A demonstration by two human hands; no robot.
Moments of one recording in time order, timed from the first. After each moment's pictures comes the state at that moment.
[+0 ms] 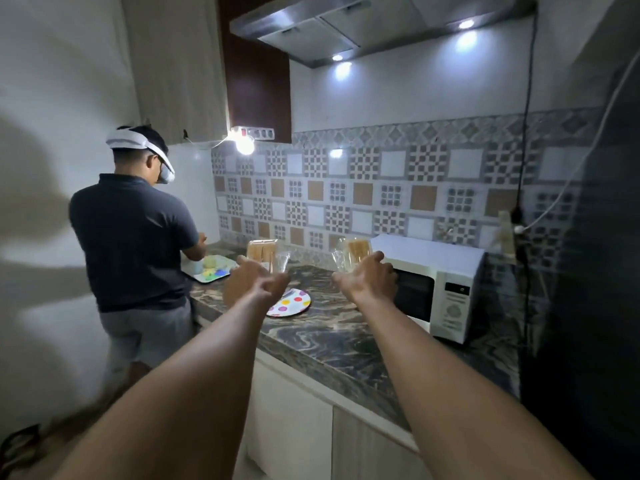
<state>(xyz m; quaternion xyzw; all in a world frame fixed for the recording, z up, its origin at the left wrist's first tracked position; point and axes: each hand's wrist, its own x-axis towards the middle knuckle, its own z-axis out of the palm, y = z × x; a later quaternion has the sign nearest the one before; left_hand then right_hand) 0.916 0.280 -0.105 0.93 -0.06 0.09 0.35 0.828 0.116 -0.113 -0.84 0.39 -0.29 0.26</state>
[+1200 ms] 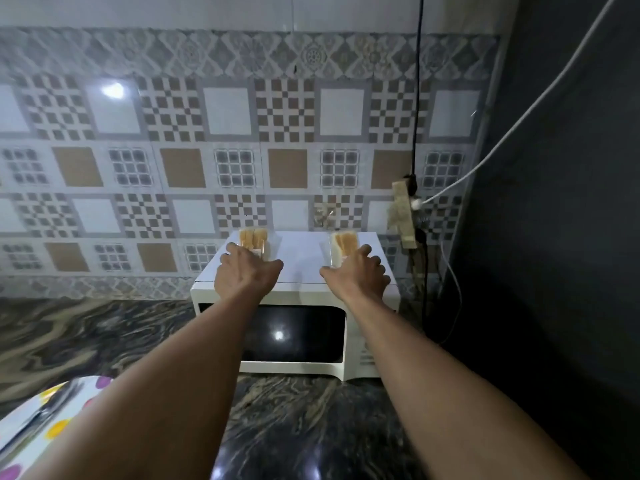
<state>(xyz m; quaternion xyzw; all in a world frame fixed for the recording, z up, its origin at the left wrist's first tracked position) 1.167 -0.211 -0.160 0.88 -0.30 -0.03 0.36 1.017 -0.287 -0.172 -0.70 0.63 -0.28 0.17</state>
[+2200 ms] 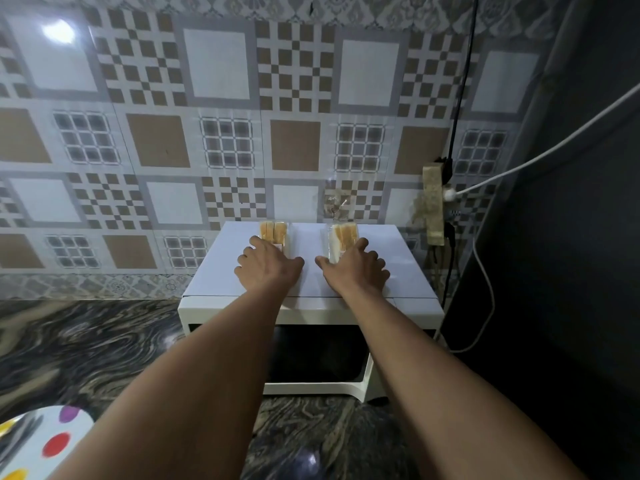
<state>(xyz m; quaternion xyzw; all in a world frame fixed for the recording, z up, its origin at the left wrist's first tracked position) 1.230 -0.325 -0.200 0.90 -0.33 -0.05 0.29 1.107 -0.373 -0.204 -0.70 0.66 -0.22 0.14</state>
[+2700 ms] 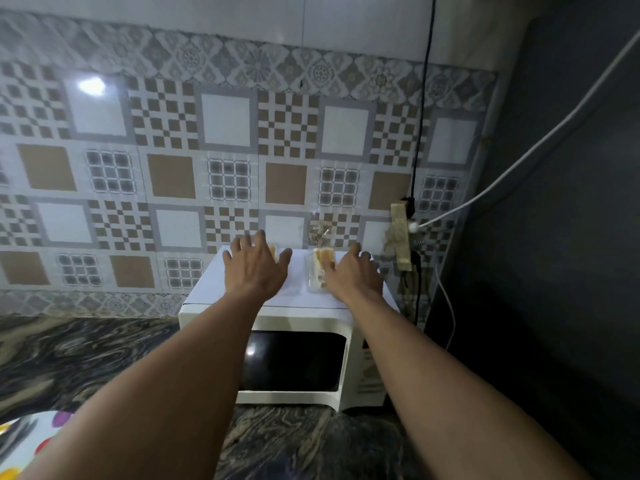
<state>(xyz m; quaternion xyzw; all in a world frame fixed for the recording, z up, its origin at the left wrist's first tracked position) 1.207 -0.253 -0.145 0.82 -0.49 0.08 0.29 1.047 -0.319 -0.143 -0.75 0.60 -0.24 0.09</state>
